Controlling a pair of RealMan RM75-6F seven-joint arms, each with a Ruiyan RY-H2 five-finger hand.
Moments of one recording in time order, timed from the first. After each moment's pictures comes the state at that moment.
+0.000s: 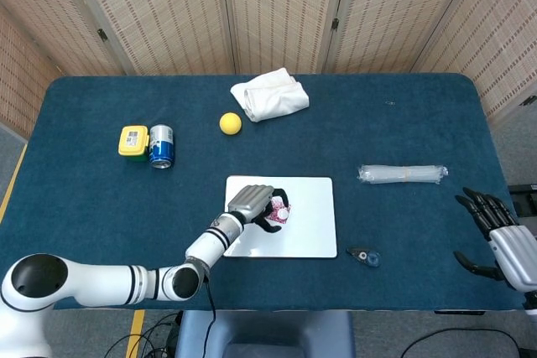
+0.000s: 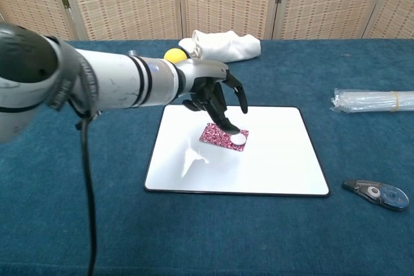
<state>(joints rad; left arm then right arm) -1.19 -1.63 -0.28 -1.57 0.45 0.77 0.35 0.12 -0.92 -0.03 -1.58 -1.68 1.47 0.35</state>
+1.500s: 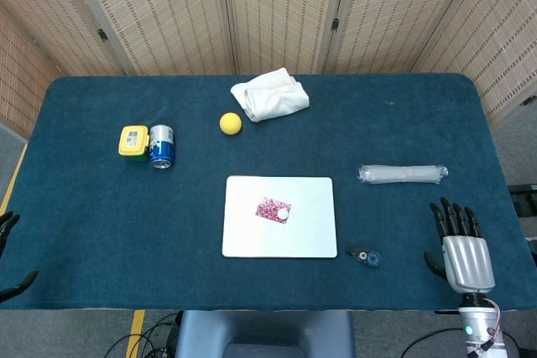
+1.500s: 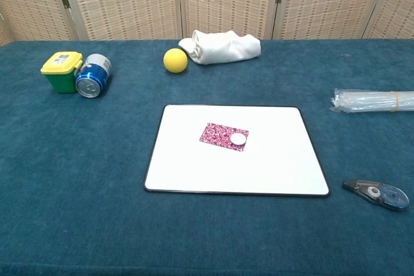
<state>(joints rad) -0.10 -1.03 0.13 -1.57 1.48 1.68 -0.12 0.06 -1.28 0.05 -1.71 -1.41 1.47 -0.42</state>
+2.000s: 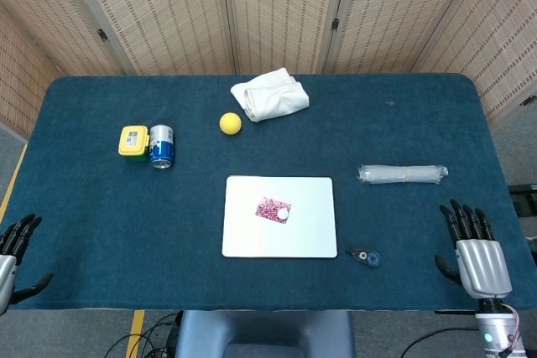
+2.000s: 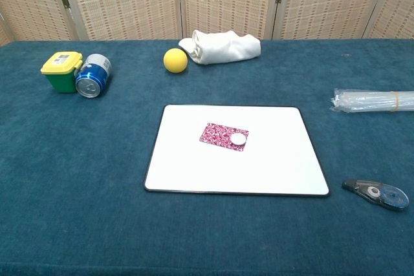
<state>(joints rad) -0.09 -1.03 0.10 -1.62 1.52 1.59 -0.04 0.04 -1.21 0.03 -1.68 -1.47 1.48 -0.29</state>
